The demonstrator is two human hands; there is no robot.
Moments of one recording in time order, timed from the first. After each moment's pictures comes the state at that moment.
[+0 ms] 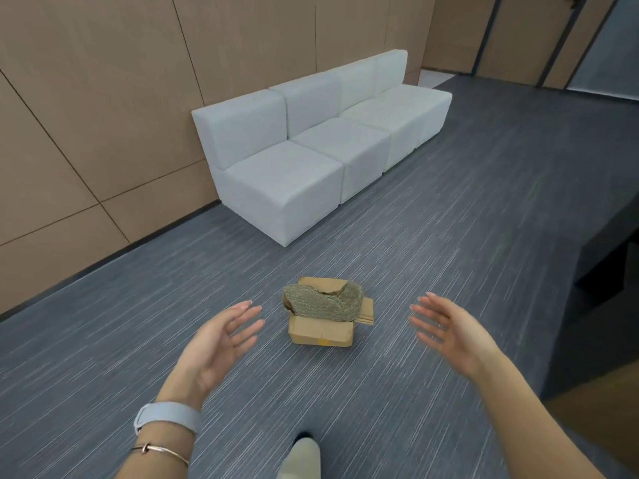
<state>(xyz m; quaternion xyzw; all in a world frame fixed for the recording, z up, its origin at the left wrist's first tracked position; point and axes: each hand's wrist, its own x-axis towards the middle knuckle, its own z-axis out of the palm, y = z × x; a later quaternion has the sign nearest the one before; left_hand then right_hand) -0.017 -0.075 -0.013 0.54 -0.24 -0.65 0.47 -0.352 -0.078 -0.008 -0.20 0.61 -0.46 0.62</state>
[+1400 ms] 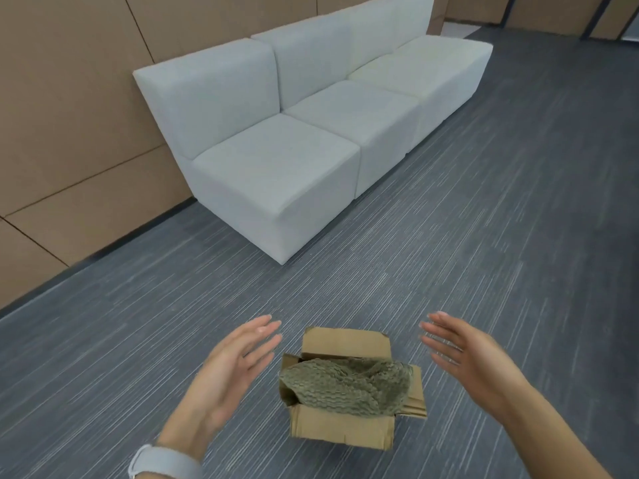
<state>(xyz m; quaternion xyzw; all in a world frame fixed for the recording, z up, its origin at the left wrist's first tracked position) -0.005 -0.476 -0.221 0.54 -0.26 -0.68 0.43 -0.316 -0.477 -0.224 -0.21 0.62 -0.44 0.62</state>
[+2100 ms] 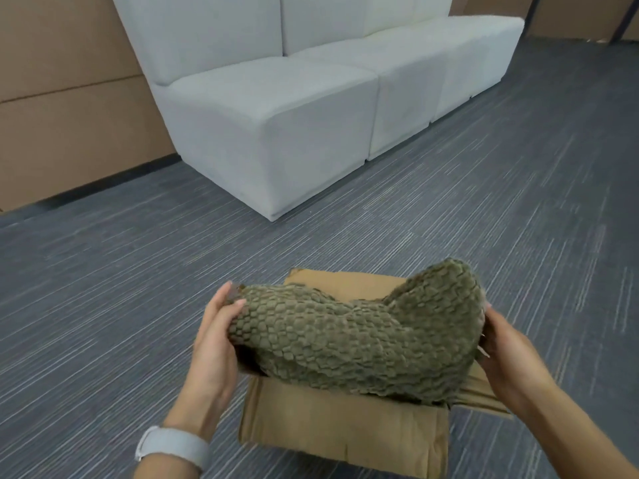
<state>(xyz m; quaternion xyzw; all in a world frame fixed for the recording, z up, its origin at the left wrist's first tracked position) -0.037 -0.505 -0.629 0.53 -0.27 -0.52 0.62 -0.349 -0.507 -0.646 -0.26 0.60 -0.53 0.54</state>
